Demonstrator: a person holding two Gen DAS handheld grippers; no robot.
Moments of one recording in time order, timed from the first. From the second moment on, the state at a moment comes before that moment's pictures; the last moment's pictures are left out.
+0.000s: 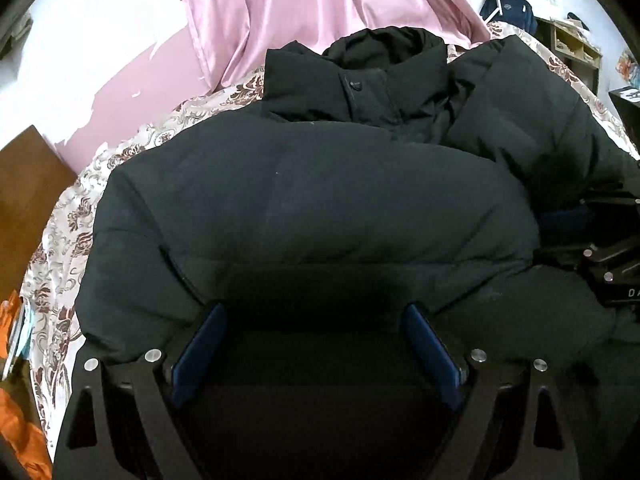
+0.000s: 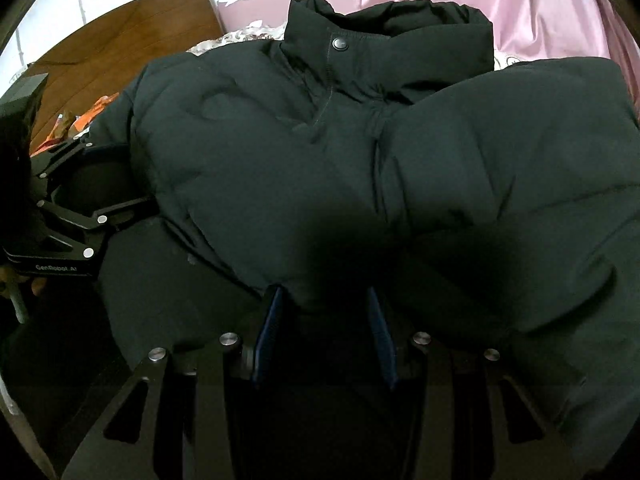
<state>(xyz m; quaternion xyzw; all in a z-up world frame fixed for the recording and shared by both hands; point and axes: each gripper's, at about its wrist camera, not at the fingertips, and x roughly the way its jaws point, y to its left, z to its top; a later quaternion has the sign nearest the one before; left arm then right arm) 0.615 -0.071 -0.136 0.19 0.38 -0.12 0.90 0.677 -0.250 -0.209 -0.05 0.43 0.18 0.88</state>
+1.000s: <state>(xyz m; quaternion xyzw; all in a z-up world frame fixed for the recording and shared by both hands) 0.788 -0.087 -0.031 0.06 0.30 -0.16 0.94 0.796 -0.293 -0.069 0.06 0.30 0.07 0.95</state>
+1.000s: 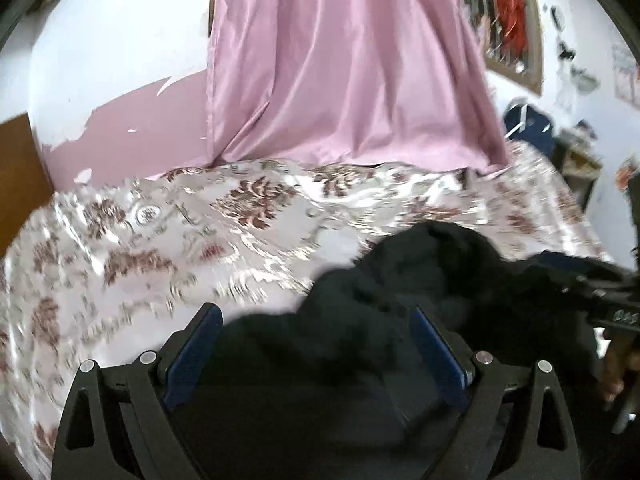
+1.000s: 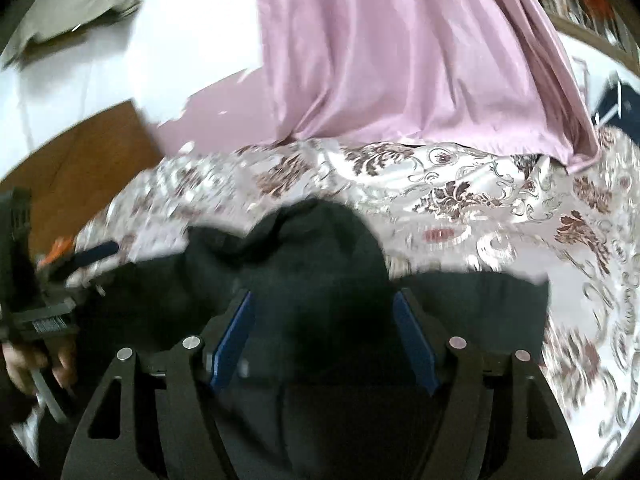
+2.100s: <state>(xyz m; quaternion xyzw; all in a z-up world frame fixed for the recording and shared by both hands) 0.768 -0.033 -0.123 -0.06 0.42 -0.19 0.89 0.780 -0.286 -0.164 -0.04 0.37 0.04 0.93</state>
